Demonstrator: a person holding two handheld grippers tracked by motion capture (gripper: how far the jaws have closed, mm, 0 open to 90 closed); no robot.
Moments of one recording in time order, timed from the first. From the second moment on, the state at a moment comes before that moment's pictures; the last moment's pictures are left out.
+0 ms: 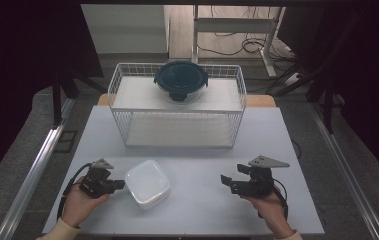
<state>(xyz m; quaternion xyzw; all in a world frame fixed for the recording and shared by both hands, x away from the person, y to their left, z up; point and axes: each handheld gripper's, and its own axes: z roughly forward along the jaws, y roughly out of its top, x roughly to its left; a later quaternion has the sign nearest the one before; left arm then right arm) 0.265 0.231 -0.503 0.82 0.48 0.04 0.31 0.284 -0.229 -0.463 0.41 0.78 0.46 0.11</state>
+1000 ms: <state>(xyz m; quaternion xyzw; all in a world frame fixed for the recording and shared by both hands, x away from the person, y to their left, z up) 0.296 0.172 -0.505 0.84 0.44 -0.01 0.33 0.282 -0.229 -0.464 0.42 0.78 0.45 0.11</state>
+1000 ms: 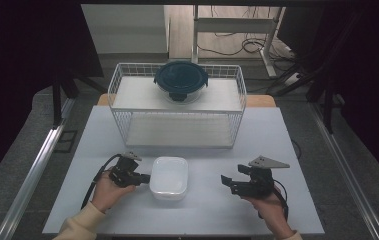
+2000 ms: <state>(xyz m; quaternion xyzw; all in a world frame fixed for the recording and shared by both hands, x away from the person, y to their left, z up) 0.307 0.142 -0.510 0.85 0.42 -0.01 0.33 0.283 -0.224 -0.467 0.42 0.78 0.45 0.10</state>
